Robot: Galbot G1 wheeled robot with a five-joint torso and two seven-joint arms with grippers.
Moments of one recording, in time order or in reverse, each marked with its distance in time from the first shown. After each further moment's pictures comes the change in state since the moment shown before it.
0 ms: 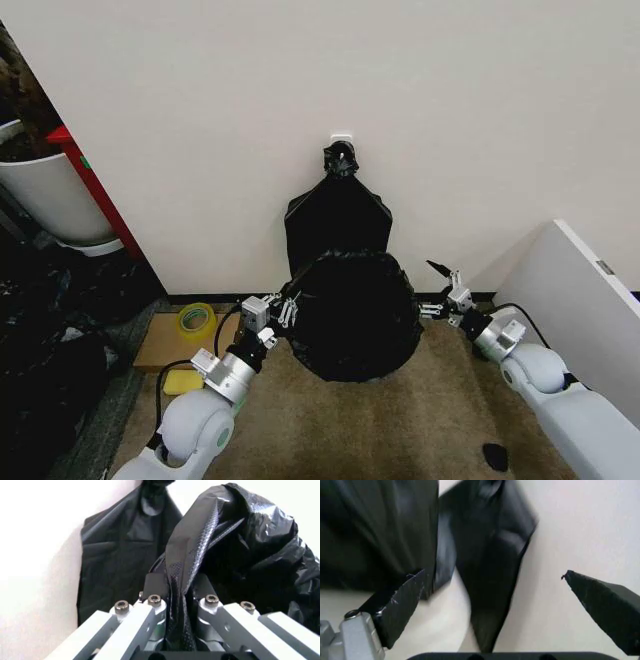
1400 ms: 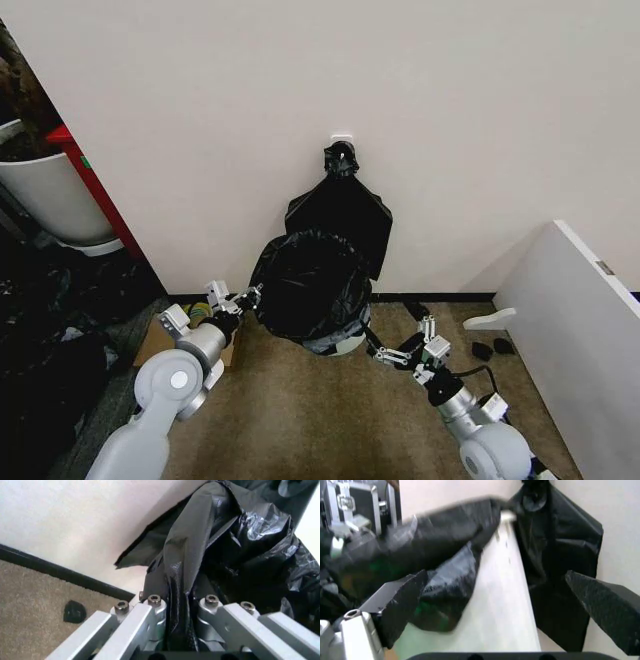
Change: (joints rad) left arm -0.080 -0.053 -0.190 0.018 -0.671 0.494 -0.289; right arm -0.352 0.136 -0.031 0.316 -0.070 -0.038 0.181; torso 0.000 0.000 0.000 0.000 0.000
